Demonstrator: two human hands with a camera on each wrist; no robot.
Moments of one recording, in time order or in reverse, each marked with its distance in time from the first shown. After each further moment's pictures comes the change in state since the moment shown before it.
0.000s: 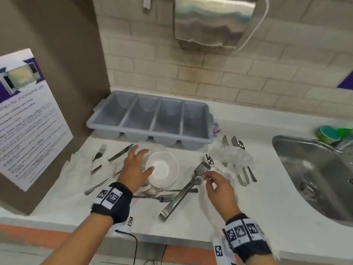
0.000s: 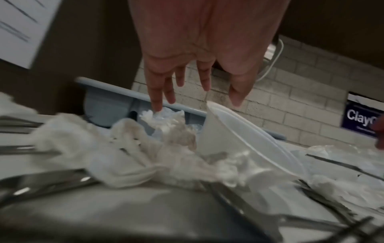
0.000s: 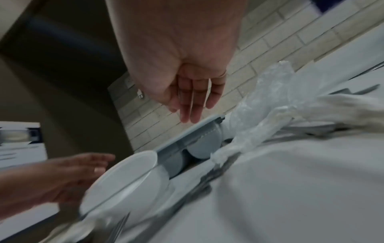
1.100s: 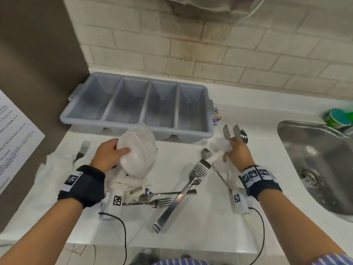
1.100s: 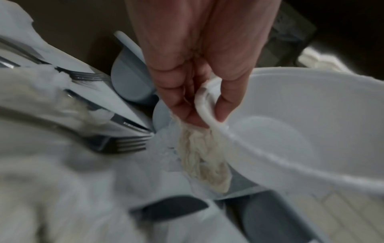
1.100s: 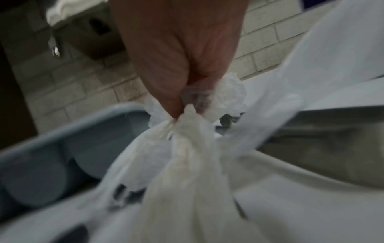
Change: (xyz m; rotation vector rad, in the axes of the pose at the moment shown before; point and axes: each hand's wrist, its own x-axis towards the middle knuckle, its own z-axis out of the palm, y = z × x) left_hand 0.078 -0.020 -0.023 -0.352 -0.087 -0.355; right_hand 0.153 0.097 -0.030 -0.400 -0.140 0.233
